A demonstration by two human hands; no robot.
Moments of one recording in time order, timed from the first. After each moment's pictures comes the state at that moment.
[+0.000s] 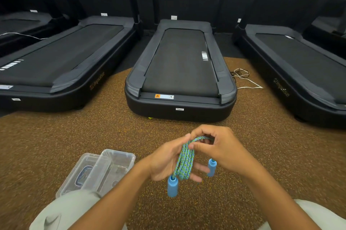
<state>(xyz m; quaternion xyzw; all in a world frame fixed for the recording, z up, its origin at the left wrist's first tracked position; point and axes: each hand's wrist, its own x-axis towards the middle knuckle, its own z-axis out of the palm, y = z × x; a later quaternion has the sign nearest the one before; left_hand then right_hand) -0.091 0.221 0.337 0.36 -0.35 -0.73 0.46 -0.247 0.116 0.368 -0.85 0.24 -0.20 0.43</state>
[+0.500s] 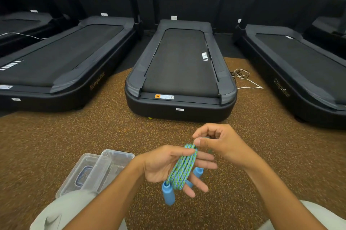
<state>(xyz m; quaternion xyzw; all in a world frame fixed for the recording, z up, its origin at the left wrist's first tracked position) -0.078 0.225 0.339 0.28 -0.35 -0.82 0.34 -0.248 0.092 0.357 -0.76 0.20 -0.21 0.58</state>
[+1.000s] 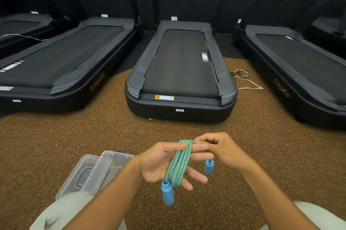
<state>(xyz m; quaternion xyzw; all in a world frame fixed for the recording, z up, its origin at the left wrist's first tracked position) -0.070 0.225 0.337 0.23 -0.32 -0.83 0.40 -0.251 0.082 0.328 -0.76 0.26 -0.17 0.57</state>
